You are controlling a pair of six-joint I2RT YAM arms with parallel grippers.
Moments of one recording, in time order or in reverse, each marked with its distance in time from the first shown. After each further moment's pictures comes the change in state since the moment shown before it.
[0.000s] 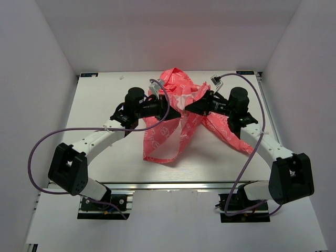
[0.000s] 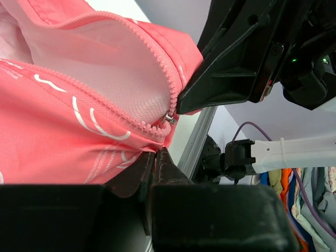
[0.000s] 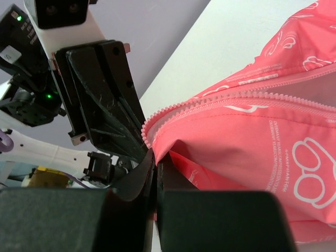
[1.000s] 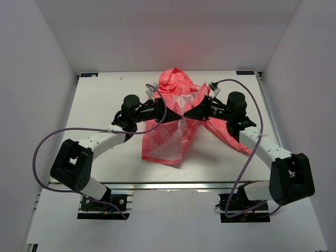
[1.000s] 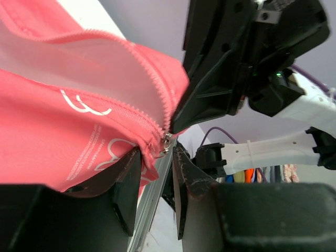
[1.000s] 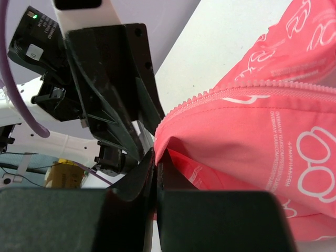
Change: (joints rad) left arm 0.035 0.035 -0.167 0.371 0.094 -0.243; right arm 0.015 -0.018 -0.065 -0.013 -0.025 0.029
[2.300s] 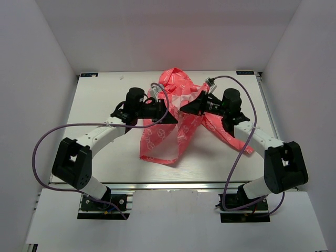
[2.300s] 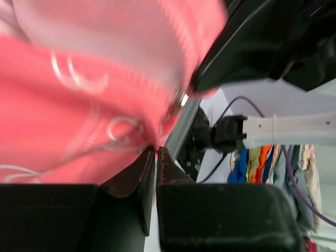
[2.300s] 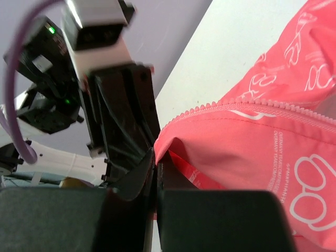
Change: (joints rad) left arm 0.019 0.029 0.175 -0.486 0.039 0.218; right arm 0.013 0.123 0.050 0.131 0.031 0.110
